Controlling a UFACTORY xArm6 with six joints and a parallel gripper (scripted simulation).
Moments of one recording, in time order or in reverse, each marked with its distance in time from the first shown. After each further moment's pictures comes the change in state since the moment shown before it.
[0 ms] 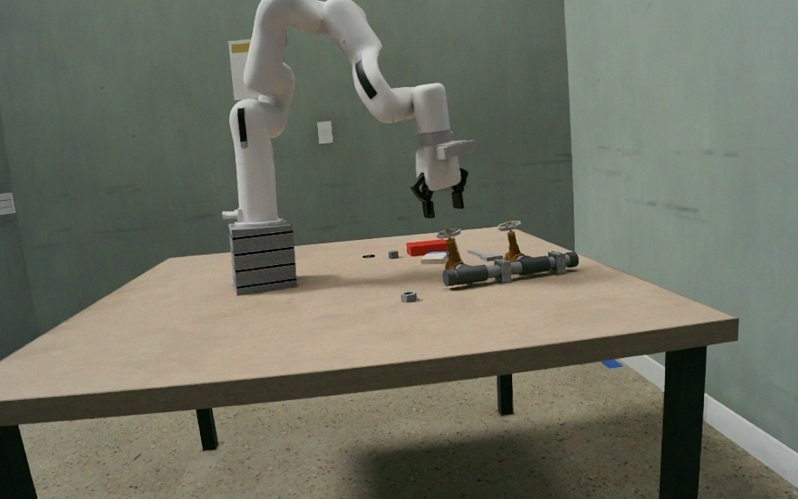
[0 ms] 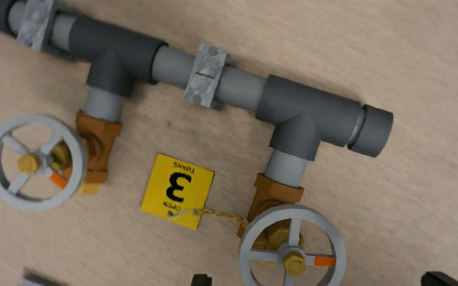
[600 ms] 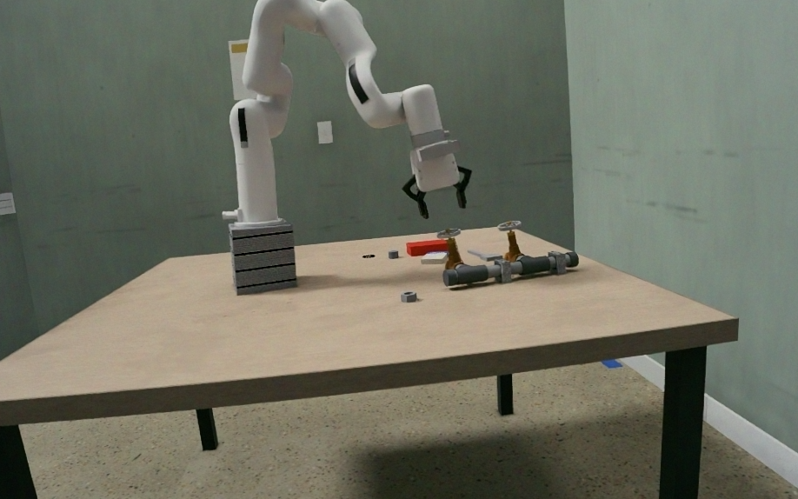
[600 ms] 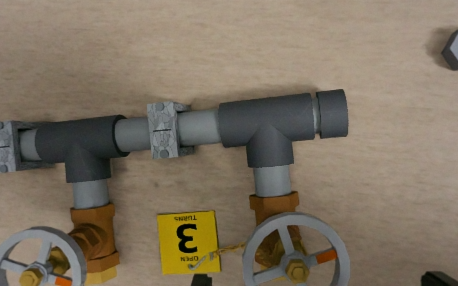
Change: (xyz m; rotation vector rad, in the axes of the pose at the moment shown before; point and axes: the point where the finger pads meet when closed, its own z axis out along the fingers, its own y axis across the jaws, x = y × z) arm -0.001 0.000 0.000 0.055 0.080 0.406
